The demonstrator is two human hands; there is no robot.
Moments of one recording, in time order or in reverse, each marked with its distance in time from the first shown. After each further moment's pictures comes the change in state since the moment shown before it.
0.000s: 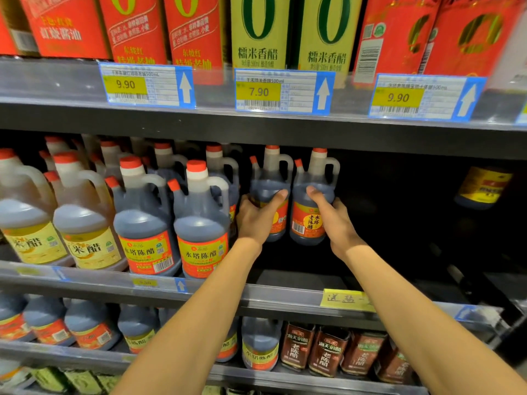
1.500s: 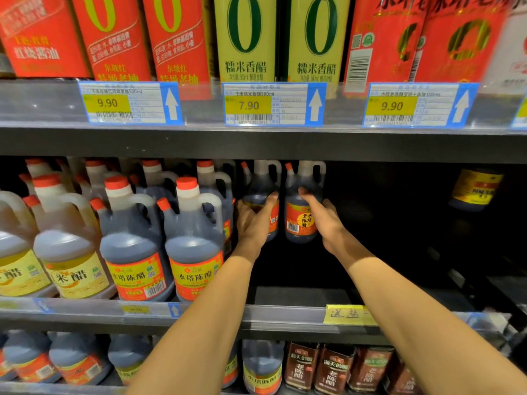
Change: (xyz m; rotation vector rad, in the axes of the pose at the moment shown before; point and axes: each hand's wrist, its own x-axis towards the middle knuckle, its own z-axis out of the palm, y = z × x) left_hand 0.043 -0.009 0.021 -0.005 -0.003 -0.001; right_hand 0.048 0.002 0.010 0.020 0.056 0.056
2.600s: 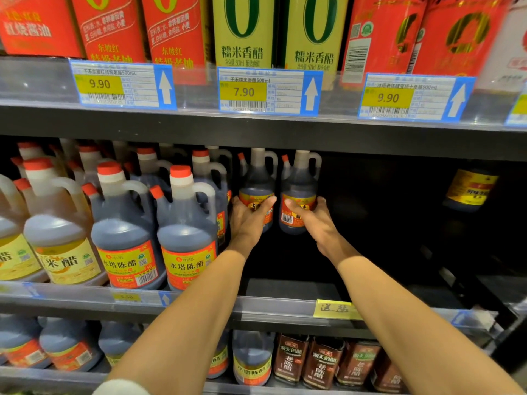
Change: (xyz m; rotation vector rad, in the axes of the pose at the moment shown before) left_hand -0.002 -0.014 -0.005 0.183 0.031 0.048; right_hand -0.004 0.020 -0.005 -0.116 -0.064 -0.099
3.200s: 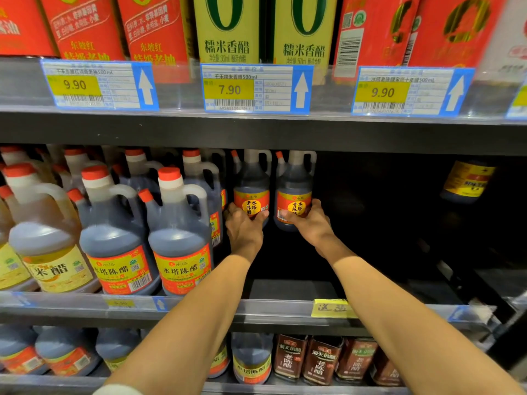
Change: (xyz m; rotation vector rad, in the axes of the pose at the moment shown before) left_hand -0.011 -0.006 0.008 0.212 0.113 0.019; right_hand 0.000 0.010 -0.004 -0.366 0.065 -0.005
